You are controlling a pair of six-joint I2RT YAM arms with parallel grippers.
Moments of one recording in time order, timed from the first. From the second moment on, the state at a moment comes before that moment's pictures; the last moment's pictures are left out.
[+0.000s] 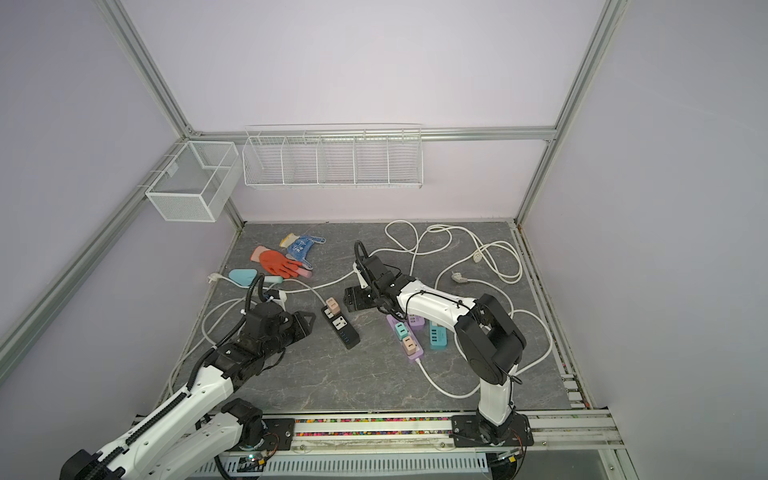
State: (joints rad) left arm -0.50 0.83 0.47 -0.29 0.00 -0.80; right arm 0.82 1.84 1.31 -0.33 -0.14 0.47
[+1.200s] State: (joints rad) left arm -0.37 1.26 0.43 0.05 0.19 -0.89; right arm 0.95 2.07 1.66 -0.52 0.02 0.32
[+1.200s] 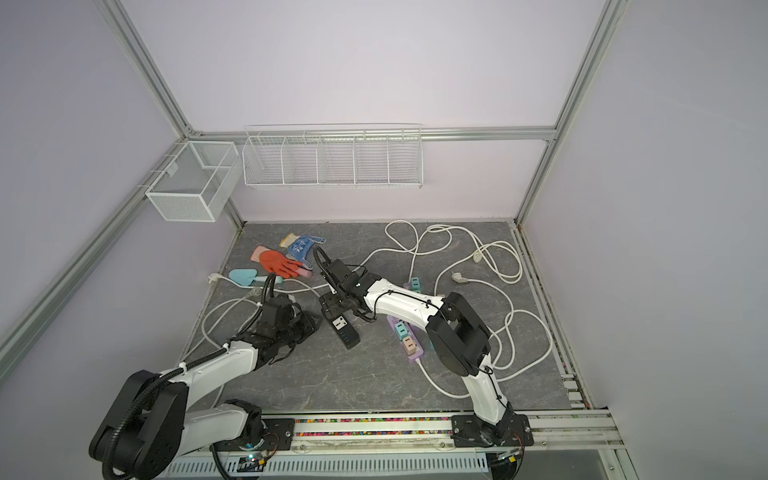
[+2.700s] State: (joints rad) left arm -0.37 1.41 0.46 0.16 0.27 -0.89; right arm 0.96 2.23 1.77 -0.59 0.06 0.26
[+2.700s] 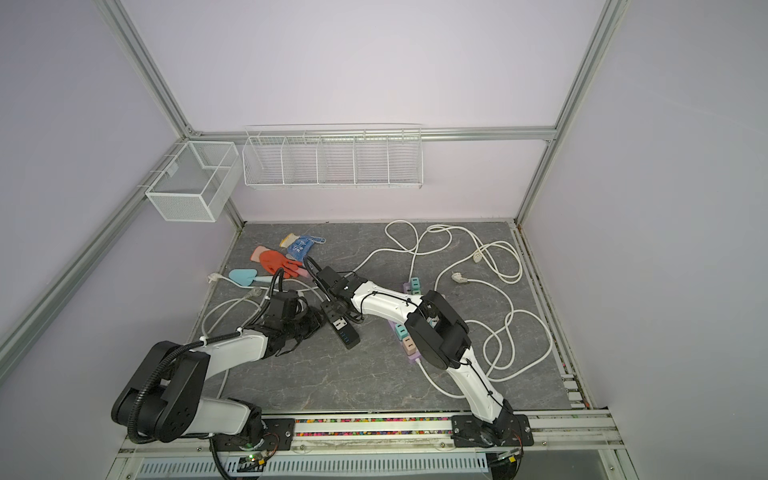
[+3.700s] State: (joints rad) left arm -0.37 1.42 0.43 0.22 0.27 -0.89; right arm 0.96 2.23 1.77 -0.58 0.04 0.26
